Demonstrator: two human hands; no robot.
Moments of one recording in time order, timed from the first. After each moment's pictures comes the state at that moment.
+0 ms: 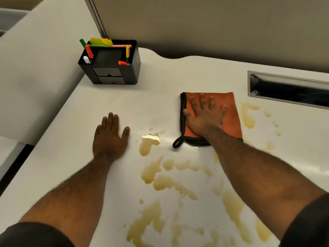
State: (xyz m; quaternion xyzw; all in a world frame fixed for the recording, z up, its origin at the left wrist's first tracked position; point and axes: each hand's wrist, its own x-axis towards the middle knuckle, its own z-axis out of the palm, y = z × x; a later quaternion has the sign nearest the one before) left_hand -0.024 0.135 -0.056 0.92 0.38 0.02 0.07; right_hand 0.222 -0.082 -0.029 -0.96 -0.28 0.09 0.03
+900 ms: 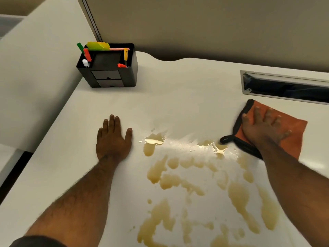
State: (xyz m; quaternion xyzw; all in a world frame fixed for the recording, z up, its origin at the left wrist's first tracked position) left_hand -0.024 0.133 -0.059 0.92 0.38 0.02 0.08; right_hand 0.250 -0.235 -0.019 -0.99 0.00 0.12 0.07
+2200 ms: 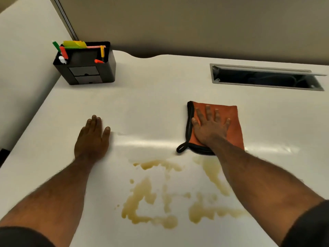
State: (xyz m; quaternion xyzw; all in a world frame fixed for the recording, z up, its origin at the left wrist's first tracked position) left_hand -0.058 0.128 -0.063 0.95 0.31 0.02 0.11; right_hand 0.158 -0.210 -0.028 -0.98 -0.16 0.12 0.04
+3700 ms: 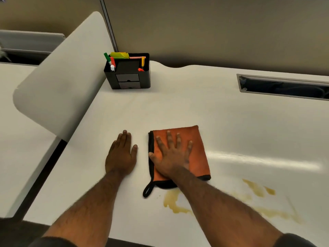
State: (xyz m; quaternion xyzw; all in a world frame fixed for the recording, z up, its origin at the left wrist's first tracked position) left_hand -0.138 0.128 -0.062 0.95 0.29 0.03 0.11; right_hand -0.044 -0.049 -0.025 -0.94 -0.32 0.13 0.06
